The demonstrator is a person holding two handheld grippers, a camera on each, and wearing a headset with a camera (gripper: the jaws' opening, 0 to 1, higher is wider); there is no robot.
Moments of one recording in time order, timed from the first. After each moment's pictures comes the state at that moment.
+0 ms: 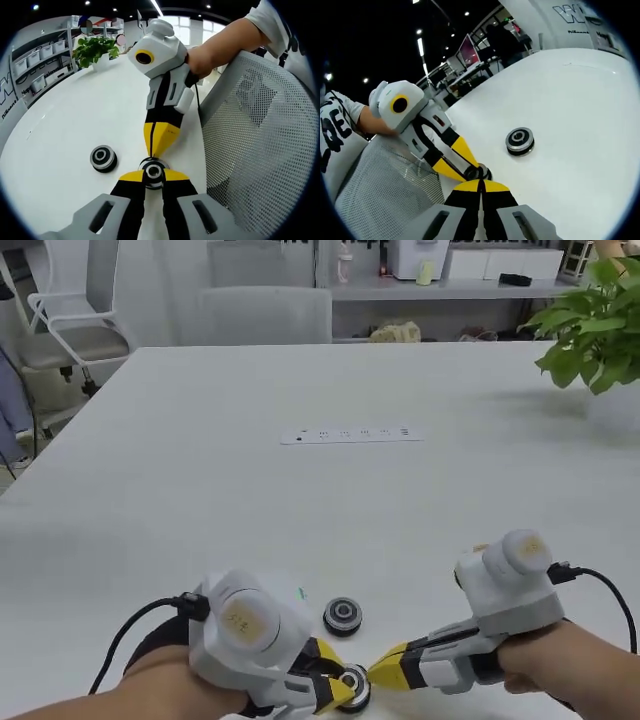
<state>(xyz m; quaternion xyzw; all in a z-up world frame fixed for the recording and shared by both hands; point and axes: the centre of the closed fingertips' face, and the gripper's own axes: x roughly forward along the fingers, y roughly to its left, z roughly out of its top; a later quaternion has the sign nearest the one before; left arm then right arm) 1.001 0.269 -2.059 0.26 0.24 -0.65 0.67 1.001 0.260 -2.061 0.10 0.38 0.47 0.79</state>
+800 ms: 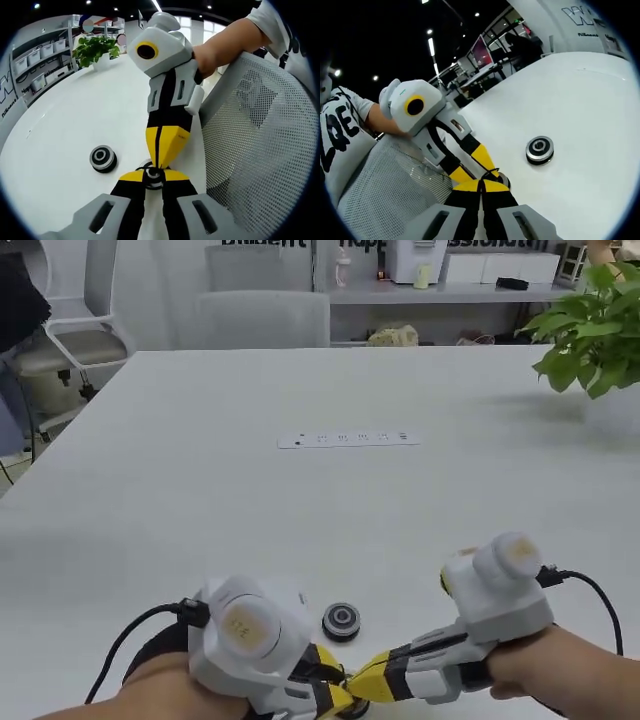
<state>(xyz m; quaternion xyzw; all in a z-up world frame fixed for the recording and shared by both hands) 1.000 0.268 -2.060 0.26 0.25 -0.65 0.67 0.993 0.279 -2.047 0.10 0.36 0.51 0.77</state>
